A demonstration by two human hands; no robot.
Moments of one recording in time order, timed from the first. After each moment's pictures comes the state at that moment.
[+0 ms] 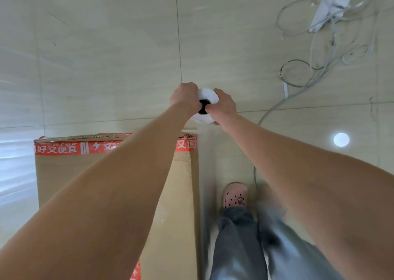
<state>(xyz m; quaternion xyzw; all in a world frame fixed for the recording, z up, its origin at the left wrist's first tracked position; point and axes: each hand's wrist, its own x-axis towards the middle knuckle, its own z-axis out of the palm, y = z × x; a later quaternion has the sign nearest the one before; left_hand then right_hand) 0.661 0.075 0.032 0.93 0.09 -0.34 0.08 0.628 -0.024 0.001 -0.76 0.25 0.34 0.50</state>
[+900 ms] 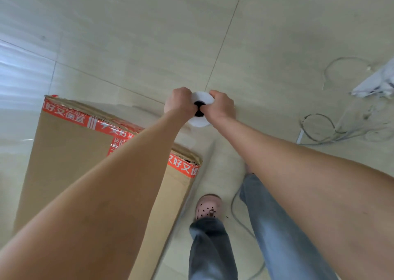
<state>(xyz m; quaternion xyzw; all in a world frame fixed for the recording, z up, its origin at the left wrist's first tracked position) 0.687 0.144 0.022 0.86 0.35 -0.31 0.19 0.706 0.039 0.010 -0.84 0.06 0.41 0.36</state>
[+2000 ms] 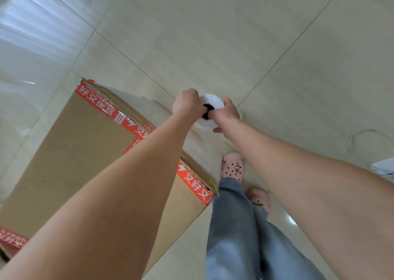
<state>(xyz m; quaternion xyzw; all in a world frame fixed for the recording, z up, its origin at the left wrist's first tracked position) 0.699 0.249 0.024 0.80 0.47 -0.28 0.26 0.741 0.154 0.012 -0.75 0.12 0.55 0.34</state>
